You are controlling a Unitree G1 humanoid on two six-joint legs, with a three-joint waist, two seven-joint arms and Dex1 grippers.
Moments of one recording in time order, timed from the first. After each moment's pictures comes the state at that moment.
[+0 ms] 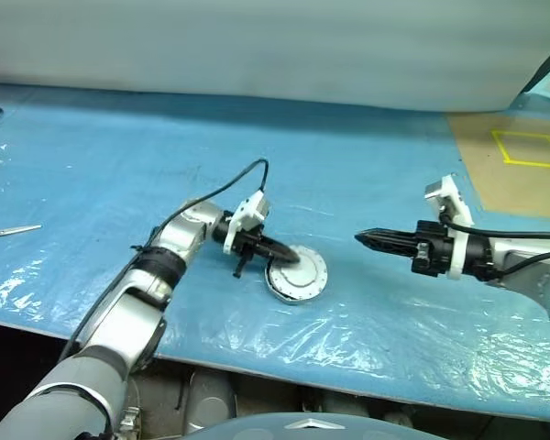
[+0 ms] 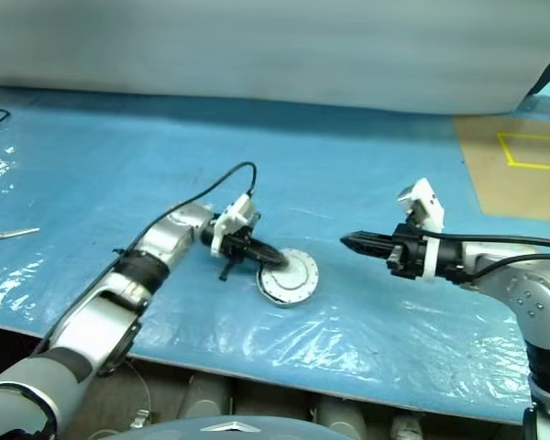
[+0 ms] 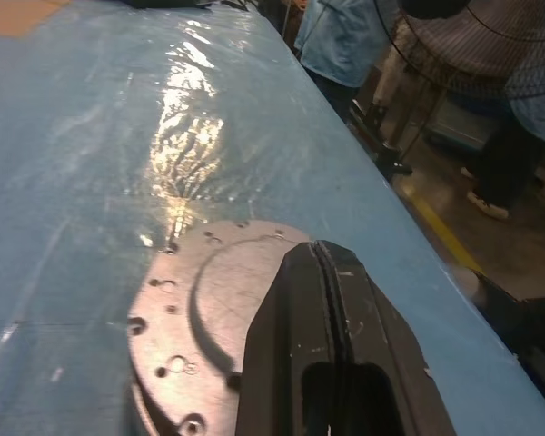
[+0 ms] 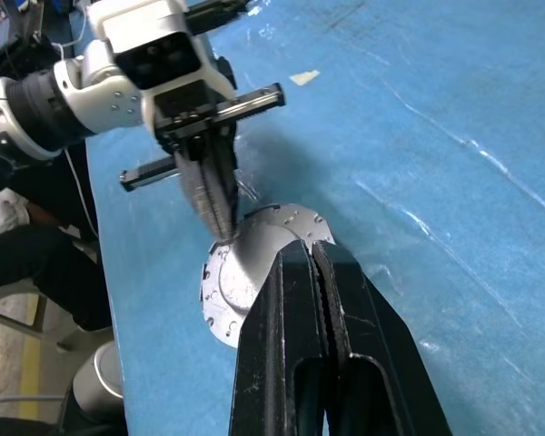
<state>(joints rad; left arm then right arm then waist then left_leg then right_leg) -0.77 0.36 -0.46 0.59 -0.42 0.02 -1.61 -0.22 -0.84 -0.25 -0.43 0.92 1.11 0.80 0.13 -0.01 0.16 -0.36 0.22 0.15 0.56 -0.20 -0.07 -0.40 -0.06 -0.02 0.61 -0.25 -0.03</state>
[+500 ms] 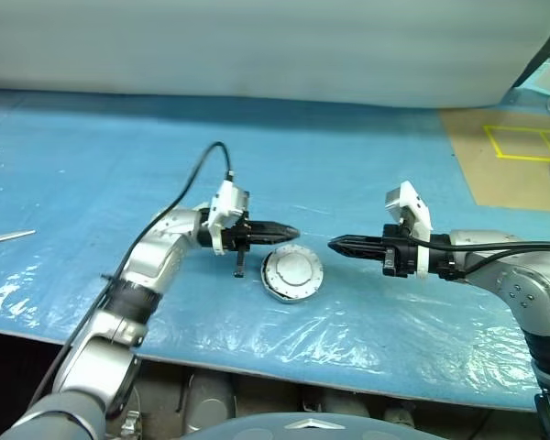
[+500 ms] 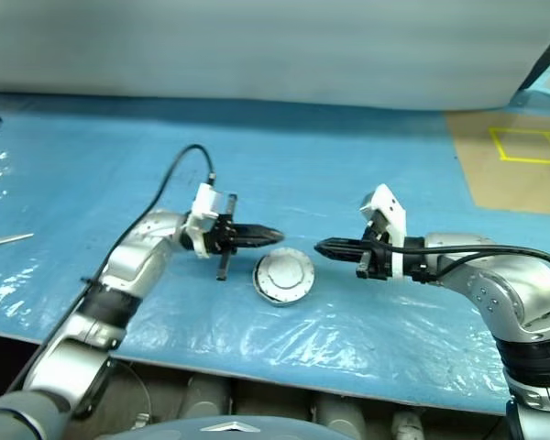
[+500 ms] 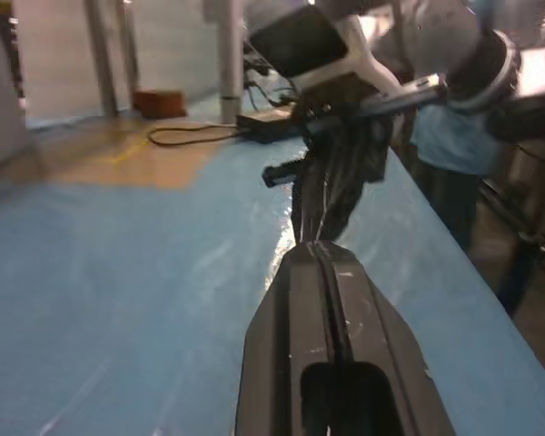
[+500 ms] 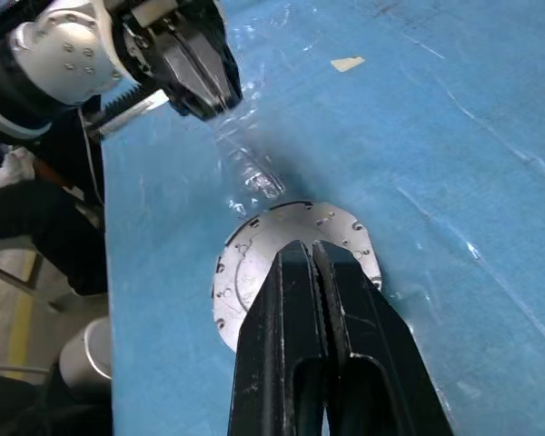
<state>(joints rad) -0.45 0.39 -0.20 0.03 -0.54 0.11 -1.20 -0.31 -0.82 -0.03 -0.45 0.80 0.97 0.84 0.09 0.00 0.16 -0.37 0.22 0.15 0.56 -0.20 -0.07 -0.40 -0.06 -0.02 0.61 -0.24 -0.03</state>
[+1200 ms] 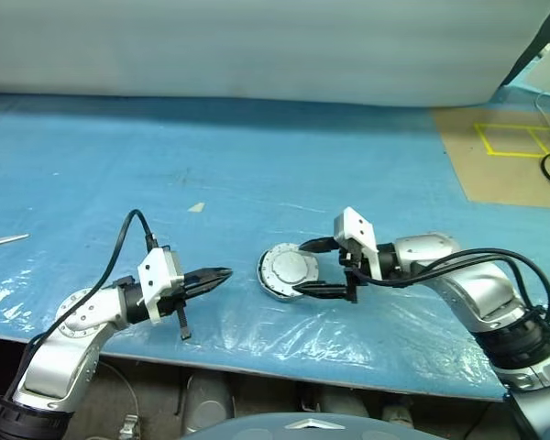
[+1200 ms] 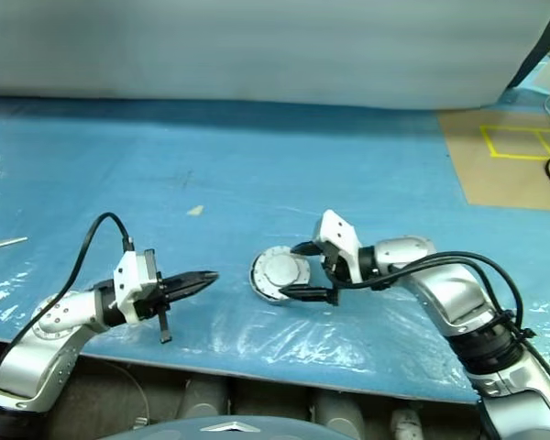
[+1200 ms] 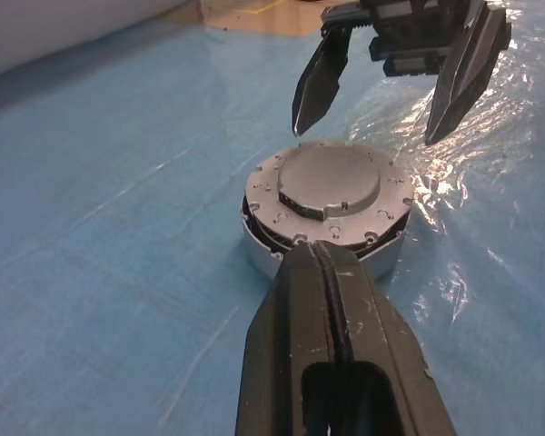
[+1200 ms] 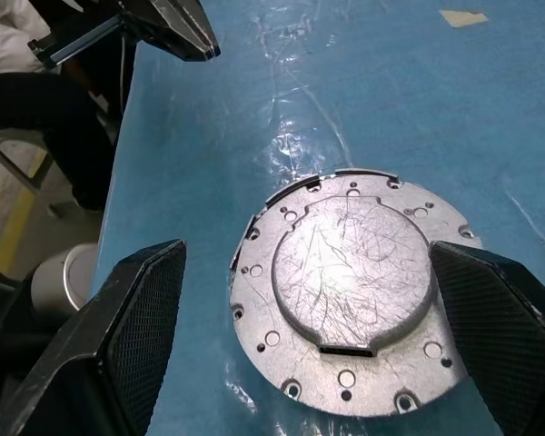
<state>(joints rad) 0.12 0.61 0.01 -0.37 -0.40 0.06 -0.97 -0.38 -0.70 0.31 -0.31 0.46 0.66 1.00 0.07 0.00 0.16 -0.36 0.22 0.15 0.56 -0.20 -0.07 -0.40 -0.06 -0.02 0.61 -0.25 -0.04</state>
